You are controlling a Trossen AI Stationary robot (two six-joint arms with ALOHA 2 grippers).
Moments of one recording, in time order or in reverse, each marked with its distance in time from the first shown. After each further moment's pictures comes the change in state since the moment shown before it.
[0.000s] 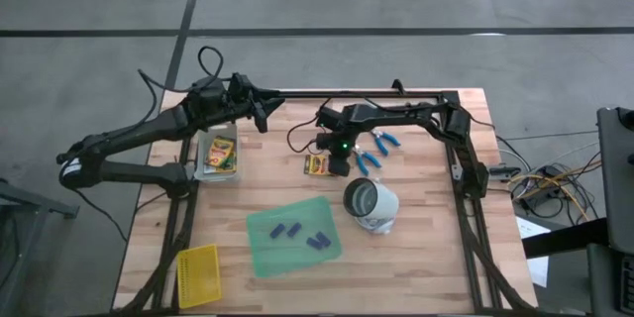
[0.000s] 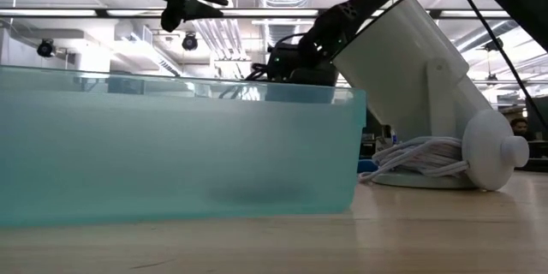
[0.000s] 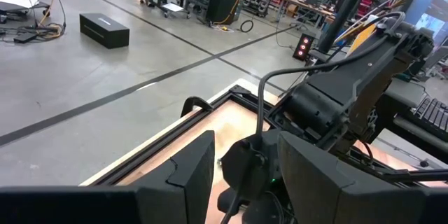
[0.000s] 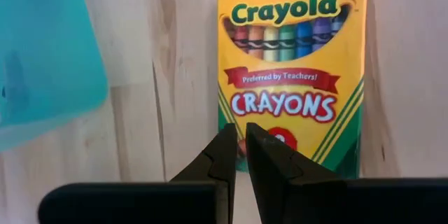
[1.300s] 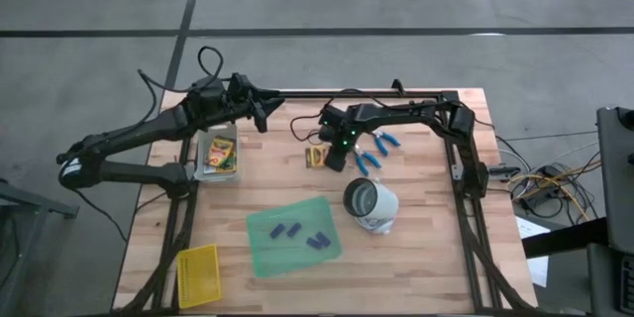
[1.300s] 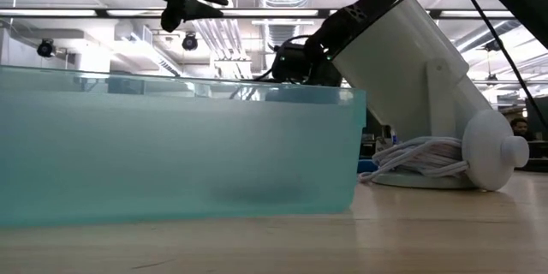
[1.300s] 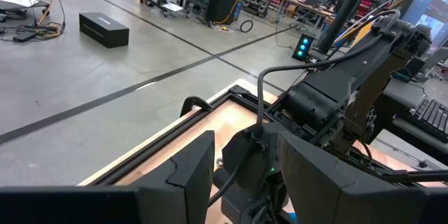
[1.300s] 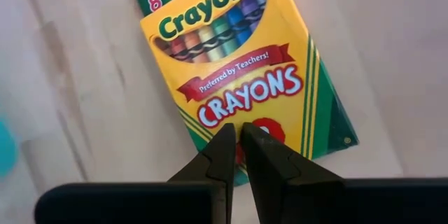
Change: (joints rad) left arm -0.001 0.000 0.000 0.000 0.000 -0.005; right arm -0.035 -0.005 -0.073 0.103 0.269 0.206
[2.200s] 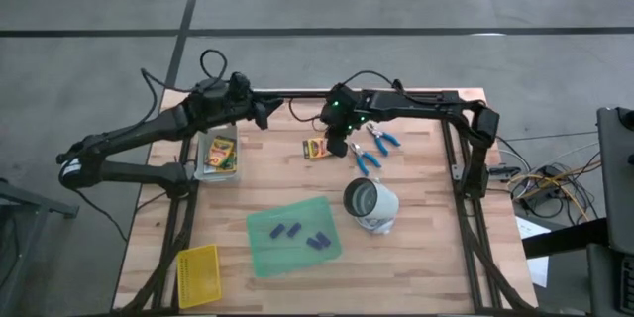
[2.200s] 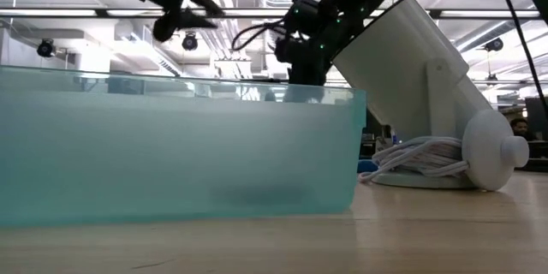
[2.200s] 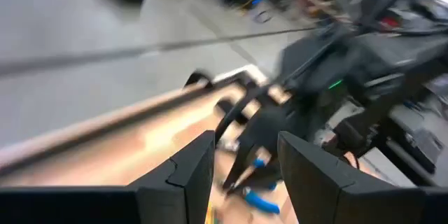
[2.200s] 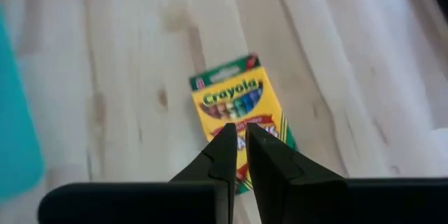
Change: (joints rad) left arm 0.000 0.000 0.000 -0.085 -0.042 -0.225; right arm -0.018 -0.221 -0.003 0.107 0.001 -0.163
